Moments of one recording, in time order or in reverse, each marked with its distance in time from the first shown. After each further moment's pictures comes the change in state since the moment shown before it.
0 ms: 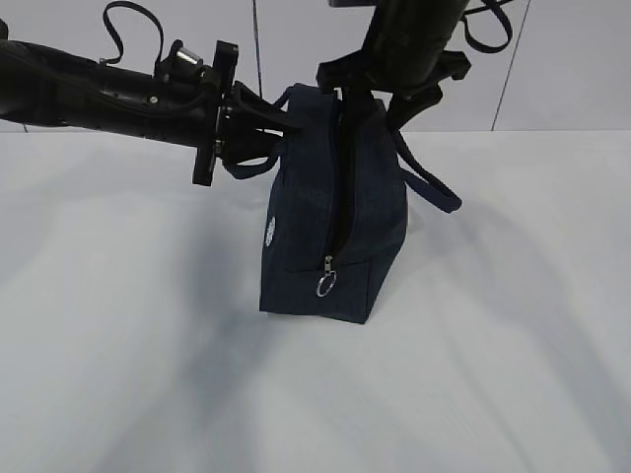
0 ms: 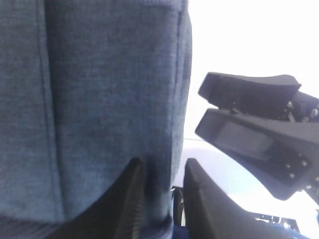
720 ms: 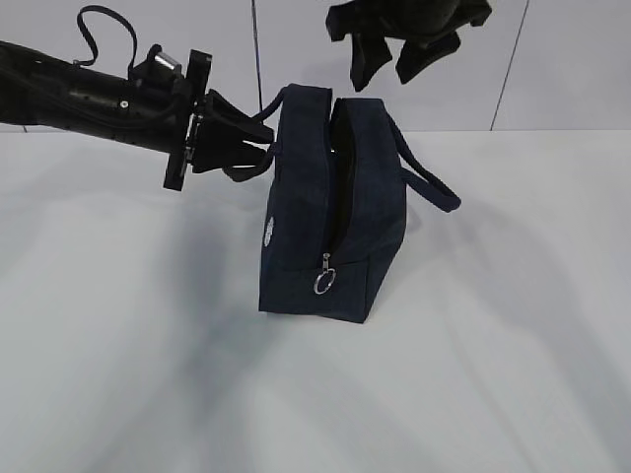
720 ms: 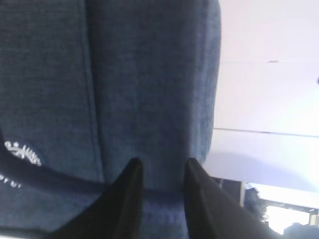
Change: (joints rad) left arm 0.060 0.000 0.000 0.096 0.057 -0.001; right arm 0.000 -0.053 -0.060 -0.023 0.014 -0.027
